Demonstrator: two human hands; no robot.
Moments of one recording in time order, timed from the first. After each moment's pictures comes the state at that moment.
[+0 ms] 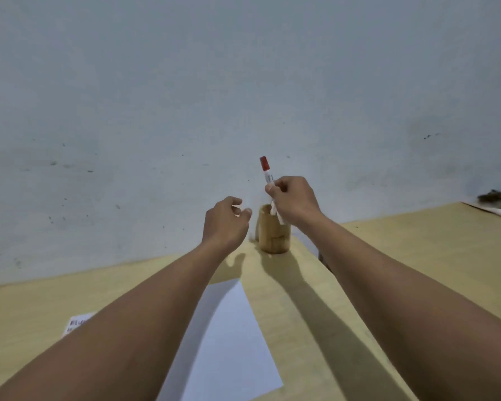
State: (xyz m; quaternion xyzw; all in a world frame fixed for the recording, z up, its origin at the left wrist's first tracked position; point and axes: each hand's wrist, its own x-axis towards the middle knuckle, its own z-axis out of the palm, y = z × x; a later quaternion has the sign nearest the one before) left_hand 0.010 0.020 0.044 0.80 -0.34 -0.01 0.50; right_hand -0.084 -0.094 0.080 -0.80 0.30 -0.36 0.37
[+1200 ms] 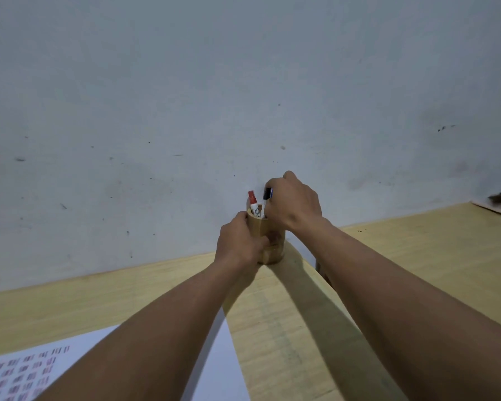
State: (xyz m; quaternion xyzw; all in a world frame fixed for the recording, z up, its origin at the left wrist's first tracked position) left_hand 0.024 -0.066 -0.015 0.79 -0.37 -0.06 0.49; right_hand -0.046 -0.163 0.049 -0.91 0.32 -0.27 0.04
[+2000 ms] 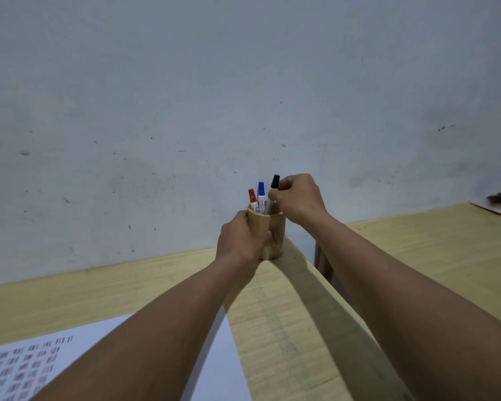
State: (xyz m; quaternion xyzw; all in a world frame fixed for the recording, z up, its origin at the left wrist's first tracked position) left_hand 0.014 -0.063 -0.015 0.77 -0.35 -0.08 0.53; right_hand -0.053 -0.168 0.050 -0.79 0.34 -0.36 0.35
